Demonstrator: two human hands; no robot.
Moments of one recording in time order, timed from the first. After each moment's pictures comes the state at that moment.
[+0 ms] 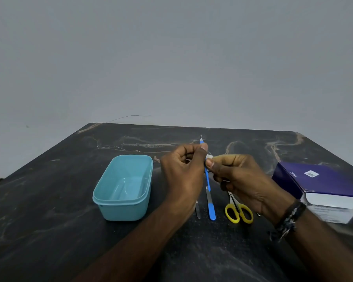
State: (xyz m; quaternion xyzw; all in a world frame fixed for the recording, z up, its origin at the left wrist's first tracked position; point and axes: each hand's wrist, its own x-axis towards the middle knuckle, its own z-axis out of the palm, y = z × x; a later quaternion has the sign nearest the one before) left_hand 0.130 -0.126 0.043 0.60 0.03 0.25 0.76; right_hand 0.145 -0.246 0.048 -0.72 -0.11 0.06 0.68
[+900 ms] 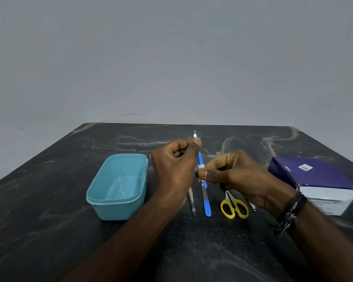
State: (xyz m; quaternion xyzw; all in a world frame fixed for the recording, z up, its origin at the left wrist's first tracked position) left_hand 0.129 -0.121 0.049 0.61 0.02 0.25 0.75; right_hand 0.137 -0.255 0.058 -0.79 -0.17 0.09 0.58
